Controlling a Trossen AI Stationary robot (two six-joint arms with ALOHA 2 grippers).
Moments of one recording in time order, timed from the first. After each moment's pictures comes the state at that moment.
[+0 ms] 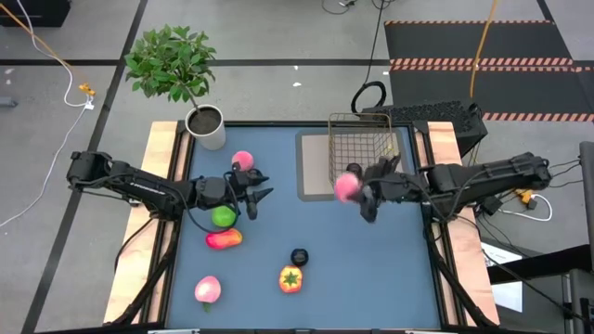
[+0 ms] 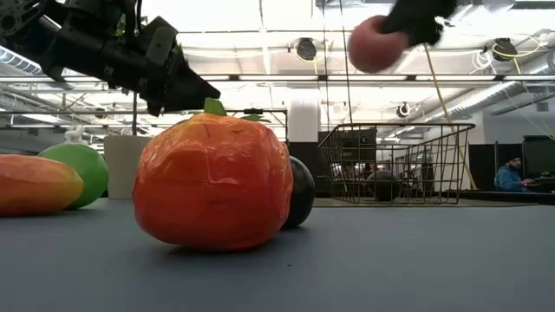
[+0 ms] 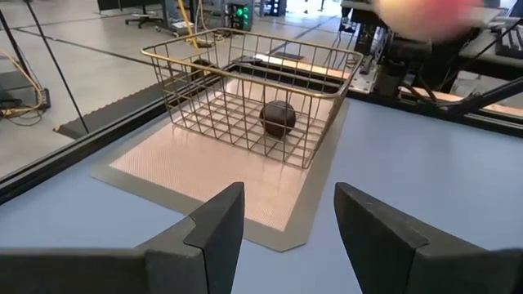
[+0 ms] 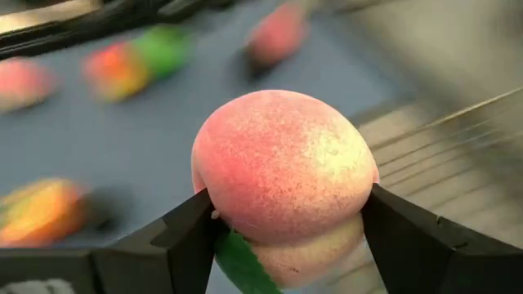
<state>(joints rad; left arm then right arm) -0.06 1.19 0.35 0.61 -0.39 -0.19 0.14 1.04 0.97 -0.64 0.46 0.40</state>
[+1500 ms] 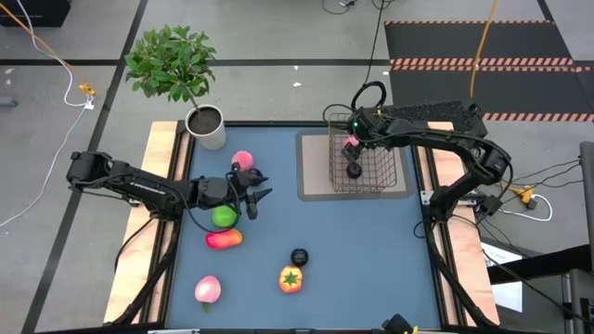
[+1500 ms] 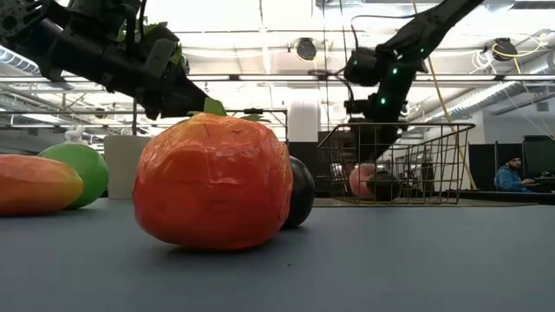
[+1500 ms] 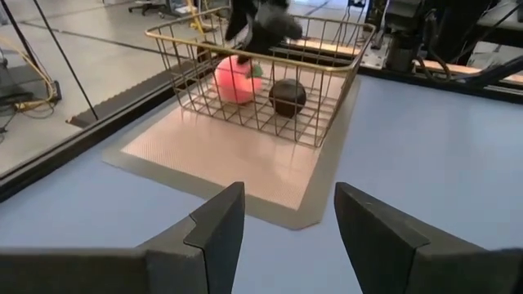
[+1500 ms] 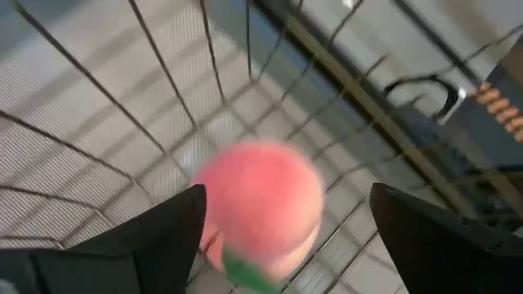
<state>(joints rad) -0.05 1.19 0.35 0.54 -0.39 -0.18 -0.63 1.50 0.97 -0.49 0.23 0.06</state>
